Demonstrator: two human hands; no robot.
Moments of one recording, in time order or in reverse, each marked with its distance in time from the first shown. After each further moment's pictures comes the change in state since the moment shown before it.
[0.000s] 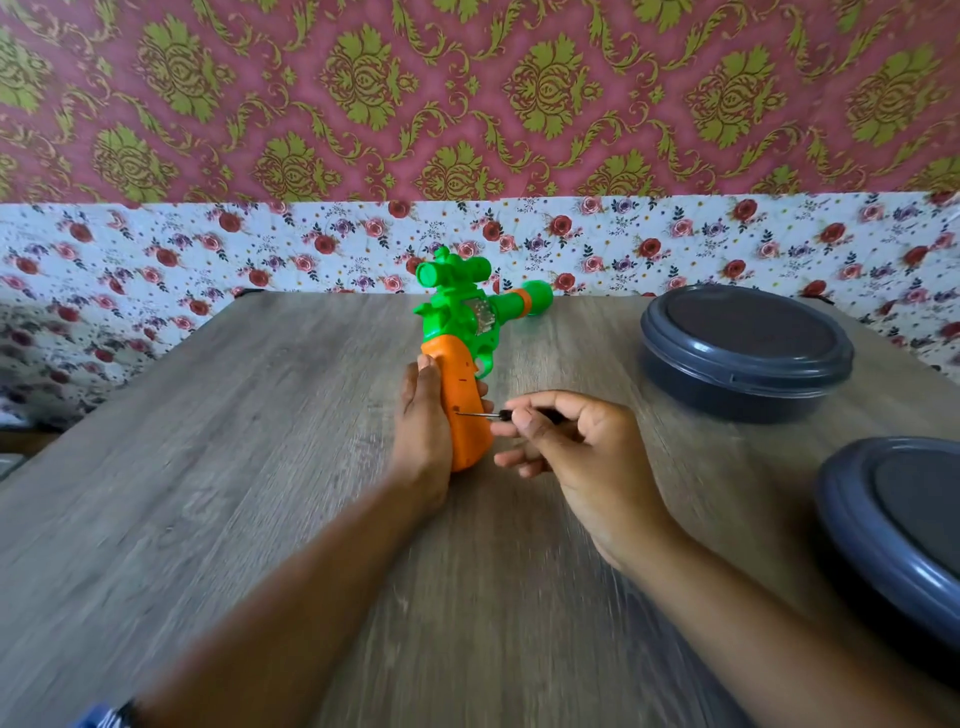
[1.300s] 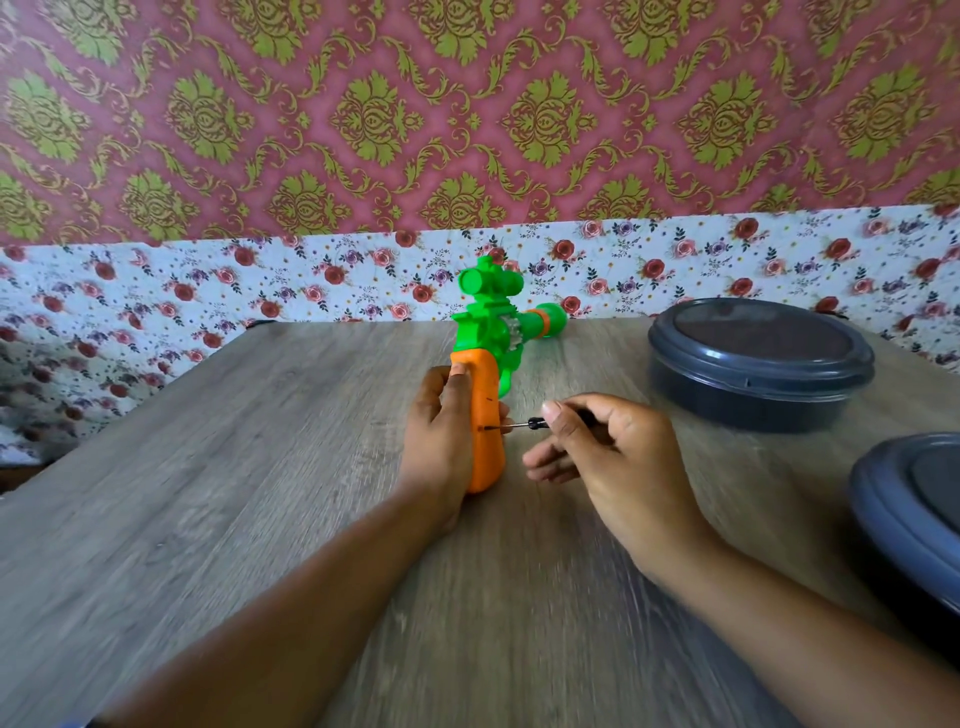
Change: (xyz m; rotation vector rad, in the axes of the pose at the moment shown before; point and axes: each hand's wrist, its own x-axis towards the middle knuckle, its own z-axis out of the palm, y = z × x) left_hand -0.016 0.003 0.011 0.173 -0.001 0.208; right_hand 0.003 0.016 -0.016 -0.155 0.047 -0.155
